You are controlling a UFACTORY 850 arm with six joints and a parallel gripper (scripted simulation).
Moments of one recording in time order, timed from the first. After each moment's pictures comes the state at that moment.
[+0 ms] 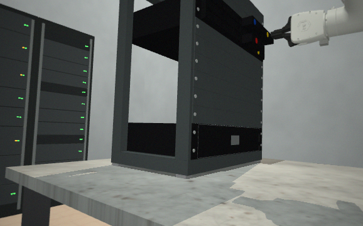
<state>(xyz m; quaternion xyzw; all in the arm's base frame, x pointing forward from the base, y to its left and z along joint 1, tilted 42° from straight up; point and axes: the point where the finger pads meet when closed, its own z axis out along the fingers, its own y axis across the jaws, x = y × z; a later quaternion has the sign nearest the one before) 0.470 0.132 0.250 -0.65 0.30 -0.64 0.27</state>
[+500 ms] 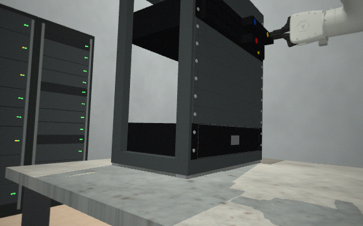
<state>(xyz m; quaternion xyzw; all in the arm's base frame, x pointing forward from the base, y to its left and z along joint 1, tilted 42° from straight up) 0.473 0.131 0.250 -0.65 0.30 -0.64 0.27</state>
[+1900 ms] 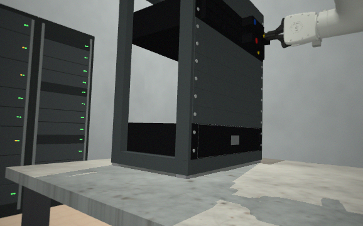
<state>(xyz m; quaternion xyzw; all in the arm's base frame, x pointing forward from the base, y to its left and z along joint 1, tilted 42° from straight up) 0.493 0.131 0.249 -0.65 0.30 -0.64 0.27</state>
